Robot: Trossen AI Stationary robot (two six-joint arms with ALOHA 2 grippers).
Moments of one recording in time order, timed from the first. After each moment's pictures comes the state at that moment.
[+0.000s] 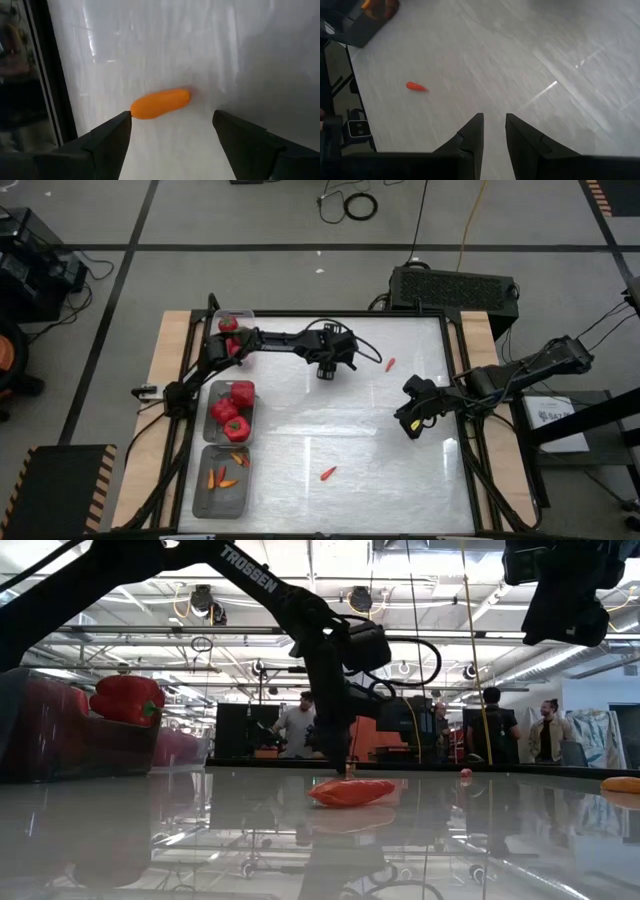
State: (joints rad) left arm 0.28 2.29 1.76 -0.62 -0.37 0.58; right arm 0.32 0.94 0.77 -0.72 0.18 1.01
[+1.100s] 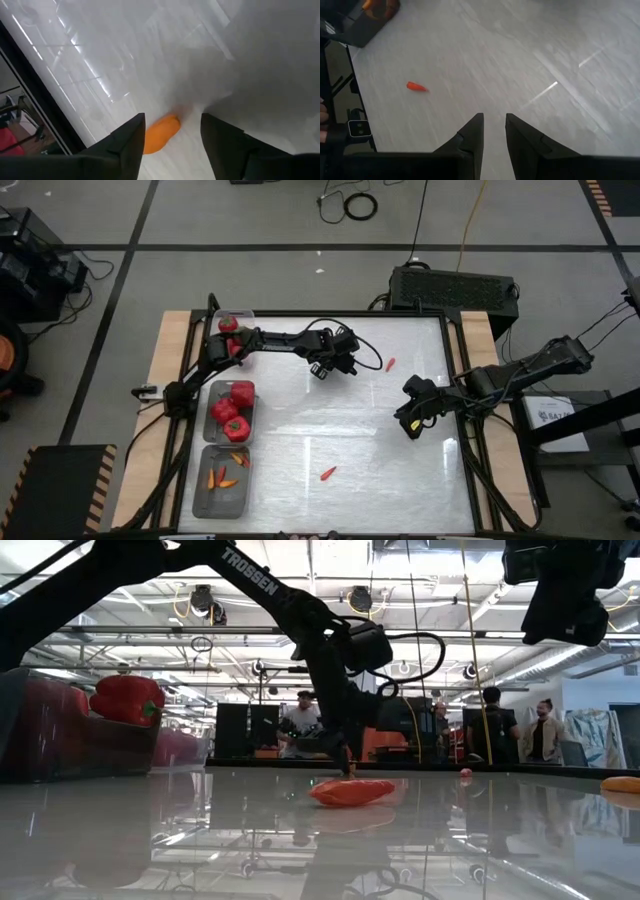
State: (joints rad) left arm 0.29 2.30 1.76 -0.55 -0.31 1.06; right arm 0.32 0.94 0.77 -0.71 0.18 1.01
